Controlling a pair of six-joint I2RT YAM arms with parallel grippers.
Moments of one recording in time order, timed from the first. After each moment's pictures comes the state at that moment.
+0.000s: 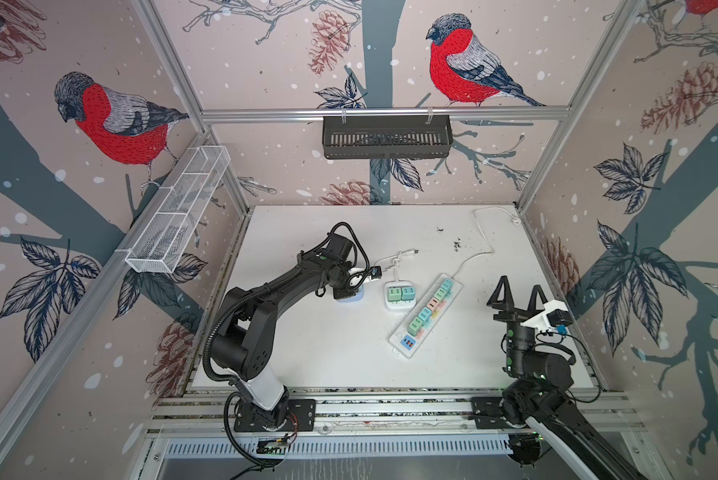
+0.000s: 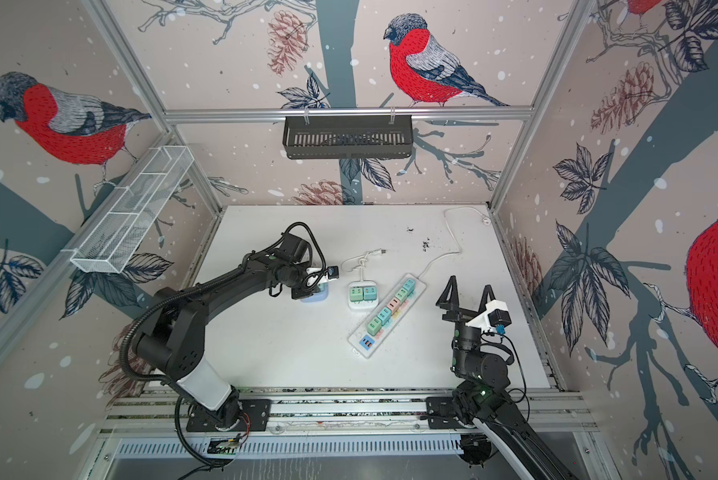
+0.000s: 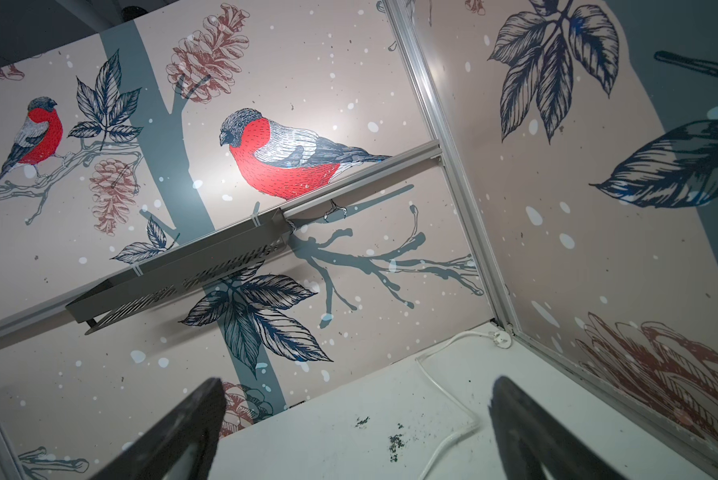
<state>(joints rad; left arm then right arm) -0.46 1.67 1.13 -0.58 0.23 1.00 0.57 0.13 0.00 0.63 0.64 0.08</state>
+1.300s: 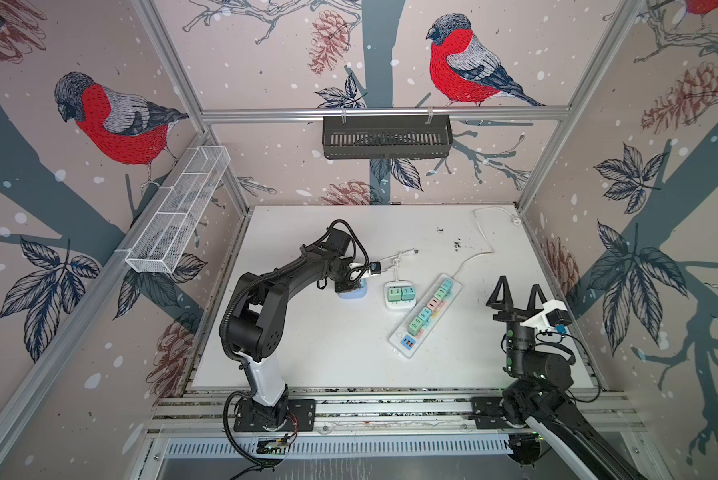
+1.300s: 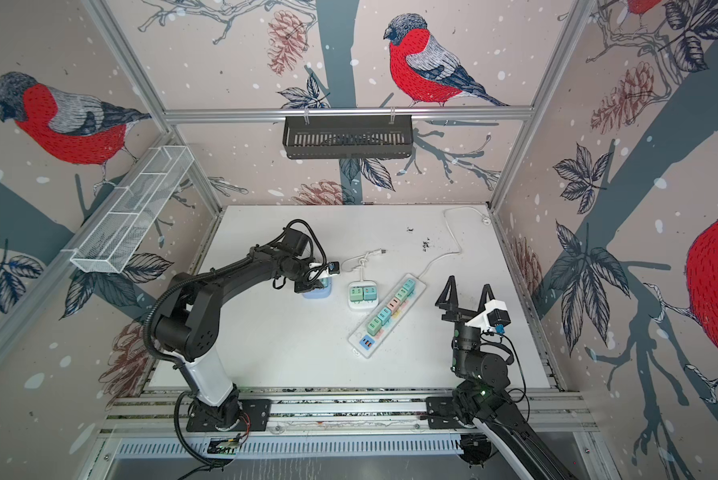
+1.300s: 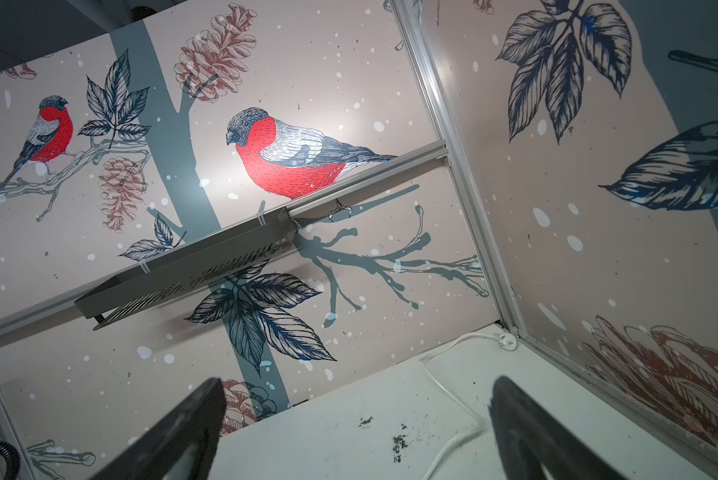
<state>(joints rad) -0.40 1.81 1.22 -0.57 0.33 1.09 0.56 0.13 0.00 0.63 0.62 0.08</state>
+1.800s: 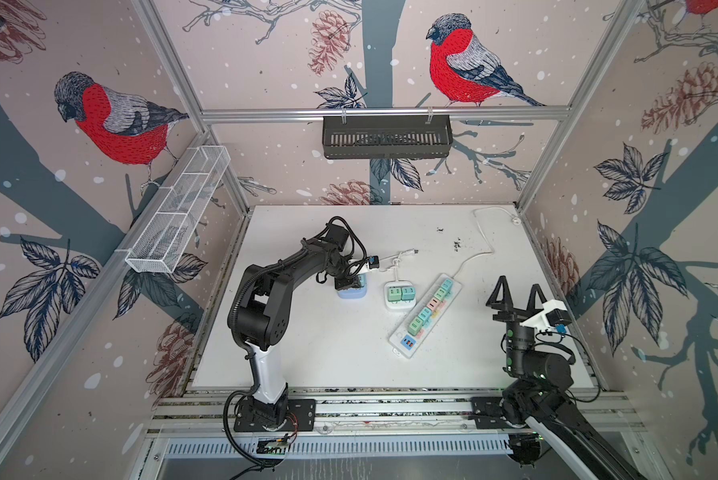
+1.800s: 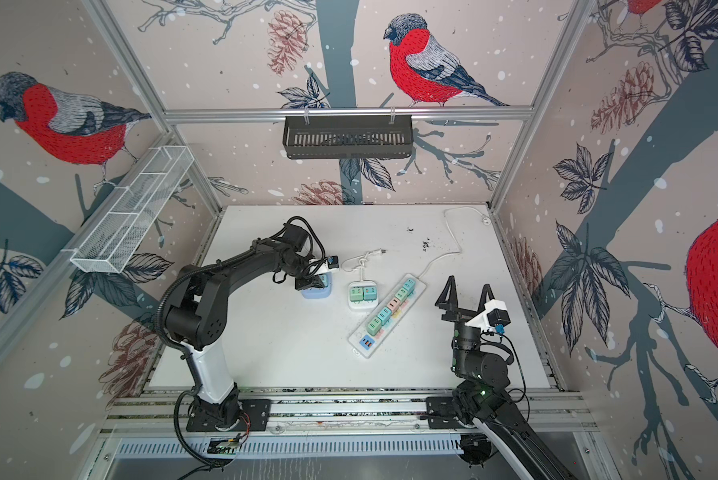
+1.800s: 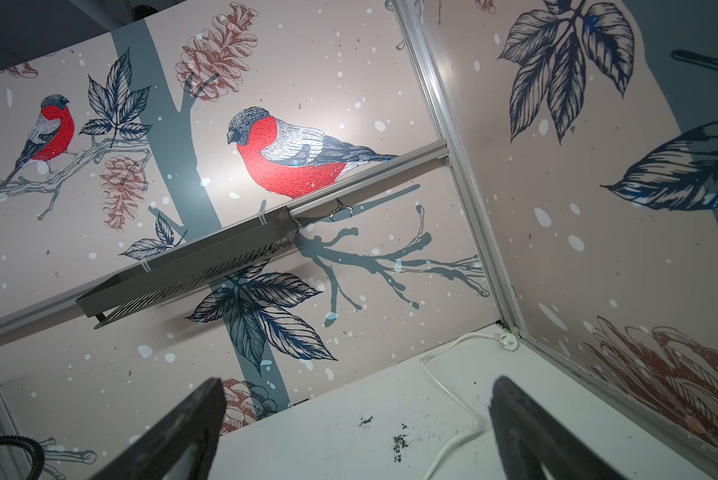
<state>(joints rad) -0.37 1.91 1.32 -0.67 0.42 1.05 0.56 0.13 0.00 0.62 0.61 0.08</state>
